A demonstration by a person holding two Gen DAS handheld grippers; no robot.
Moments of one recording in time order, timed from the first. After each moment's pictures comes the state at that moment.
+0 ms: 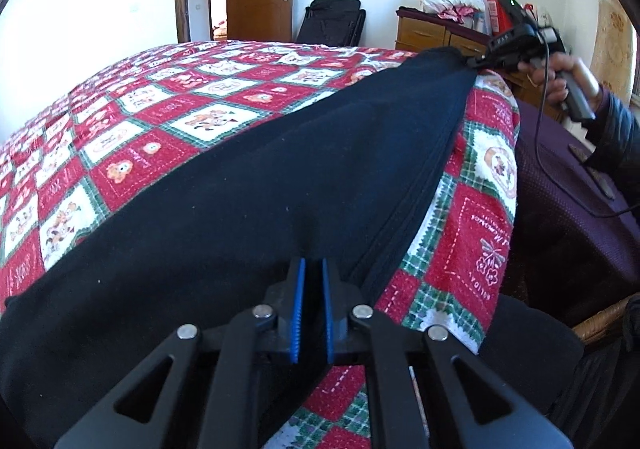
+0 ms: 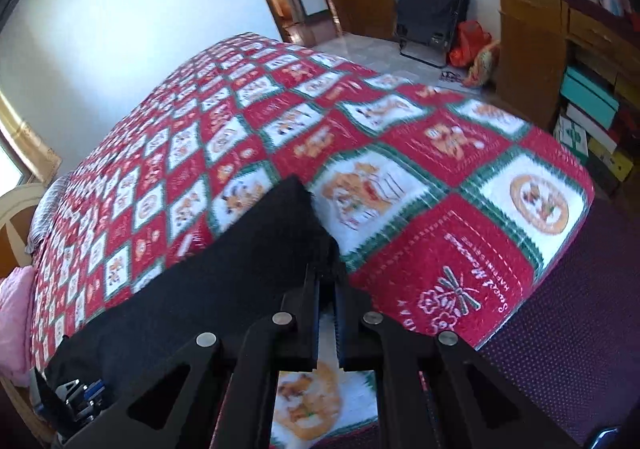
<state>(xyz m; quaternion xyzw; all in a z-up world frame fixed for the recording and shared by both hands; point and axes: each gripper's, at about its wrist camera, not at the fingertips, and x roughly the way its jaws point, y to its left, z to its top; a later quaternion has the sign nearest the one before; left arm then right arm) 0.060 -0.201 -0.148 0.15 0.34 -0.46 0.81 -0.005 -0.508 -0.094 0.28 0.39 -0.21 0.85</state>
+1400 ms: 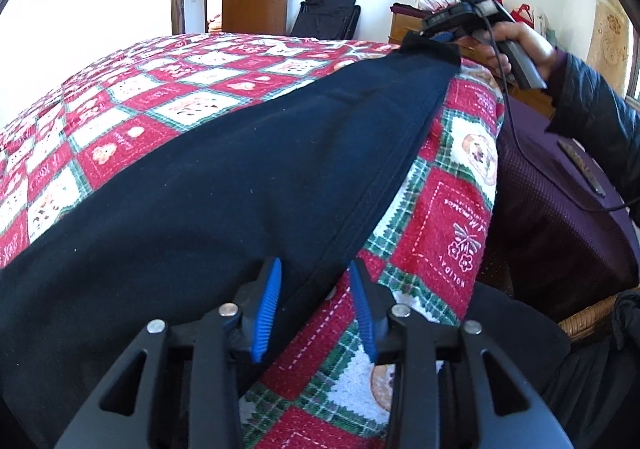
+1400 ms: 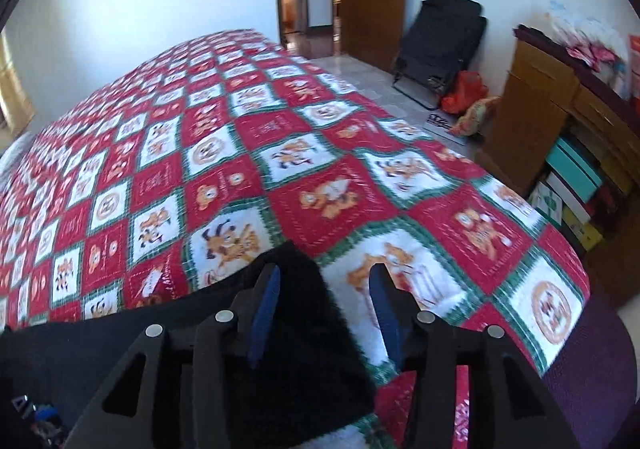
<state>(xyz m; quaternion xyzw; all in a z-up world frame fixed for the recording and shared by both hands) 0.043 -0.206 -0.154 0.15 0.35 -0.46 0.80 0.079 -0.487 -0.084 0.11 0.43 -0.24 0.86</state>
